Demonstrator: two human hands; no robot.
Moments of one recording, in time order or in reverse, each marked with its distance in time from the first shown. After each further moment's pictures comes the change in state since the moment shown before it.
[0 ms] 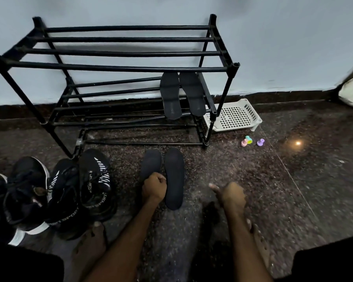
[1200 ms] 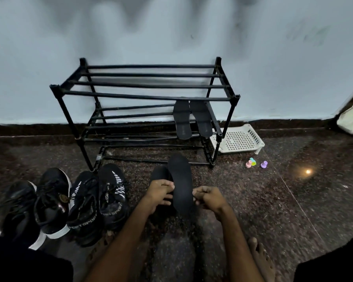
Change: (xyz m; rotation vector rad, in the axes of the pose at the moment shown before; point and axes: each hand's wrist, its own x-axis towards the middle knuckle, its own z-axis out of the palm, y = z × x) left_hand -0.036 0.026 -0.081 -0.611 -0.358 -0.112; right_hand -0.052 -0.056 -0.012 0.662 -0.587 -0.361
